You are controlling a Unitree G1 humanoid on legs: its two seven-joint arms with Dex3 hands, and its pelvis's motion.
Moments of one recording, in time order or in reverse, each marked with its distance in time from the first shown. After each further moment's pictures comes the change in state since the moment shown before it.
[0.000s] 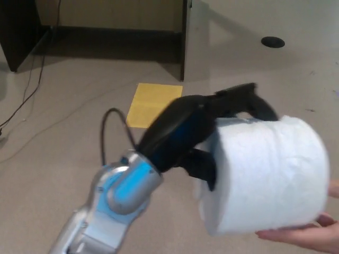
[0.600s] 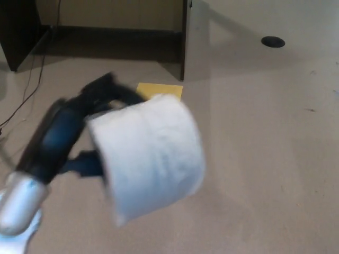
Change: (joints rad) left_arm 0.316 0.153 0.390 -0.033 -0.189 -0.093 -0.009; right_arm 0.001 0.002 0.007 0.001 -0.003 0.001 0.001
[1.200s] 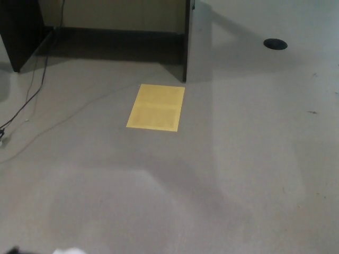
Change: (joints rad) left_arm 0.373 0.007 0.131 0.725 -0.020 -0.218 0.083; right_arm -0.007 0.002 0.005 0.000 -0.016 -0.002 0.000
